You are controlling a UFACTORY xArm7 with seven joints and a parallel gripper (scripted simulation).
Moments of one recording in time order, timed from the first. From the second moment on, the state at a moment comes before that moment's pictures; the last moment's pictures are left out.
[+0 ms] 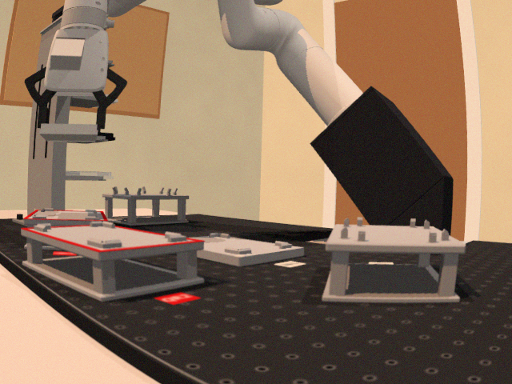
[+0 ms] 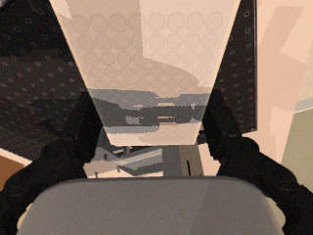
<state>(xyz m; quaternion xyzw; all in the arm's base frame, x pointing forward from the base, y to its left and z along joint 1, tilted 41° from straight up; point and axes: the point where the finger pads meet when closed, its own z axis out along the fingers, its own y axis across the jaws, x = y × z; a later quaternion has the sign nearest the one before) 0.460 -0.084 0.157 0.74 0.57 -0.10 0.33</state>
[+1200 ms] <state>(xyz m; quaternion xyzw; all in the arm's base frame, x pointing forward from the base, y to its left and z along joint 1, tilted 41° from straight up) 0.471 -0.116 0.118 0.74 0.57 -0.10 0.33</state>
